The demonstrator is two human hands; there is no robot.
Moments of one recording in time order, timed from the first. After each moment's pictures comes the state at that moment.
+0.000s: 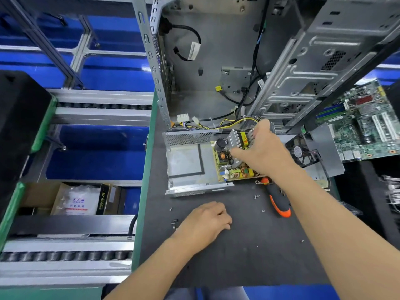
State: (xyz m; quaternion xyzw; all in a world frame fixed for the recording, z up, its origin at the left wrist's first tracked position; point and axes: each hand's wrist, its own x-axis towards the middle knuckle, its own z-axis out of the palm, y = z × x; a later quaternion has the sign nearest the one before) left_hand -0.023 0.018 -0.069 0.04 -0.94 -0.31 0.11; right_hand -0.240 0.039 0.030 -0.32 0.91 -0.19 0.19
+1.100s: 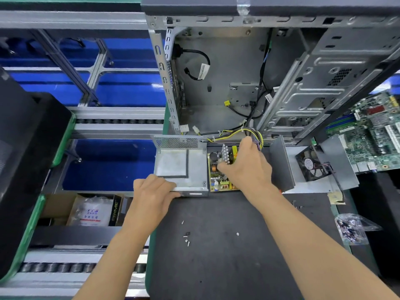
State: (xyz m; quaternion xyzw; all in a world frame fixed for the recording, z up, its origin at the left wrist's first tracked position) left_hand 0.032 -0.107 -0.043 0.24 -0.93 -0.10 0.26; right_hand -0.198 -0.002 -0.001 -0.30 0.93 -0.15 0.10
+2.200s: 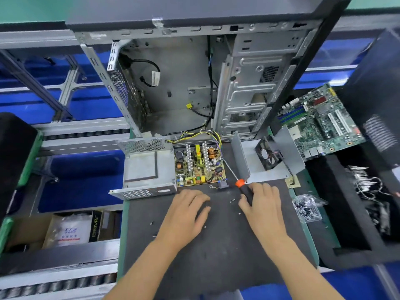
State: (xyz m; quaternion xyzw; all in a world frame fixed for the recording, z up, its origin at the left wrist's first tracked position) left_hand -0.044 0.013 -0.054 0.12 -0.94 -0.23 0.20; right_hand -0.198 0.166 -0.031 -0.28 0.95 -0.13 0.04
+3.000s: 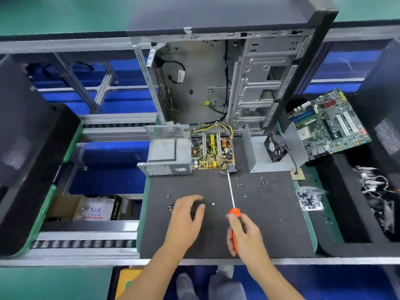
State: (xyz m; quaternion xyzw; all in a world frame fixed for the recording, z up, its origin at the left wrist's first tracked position) left_hand 0.021 0.072 -0.049 0.39 -0.82 -0.40 0.14; right_hand -0.088 0.220 -0.018 -0.11 0.71 -0.54 0.43
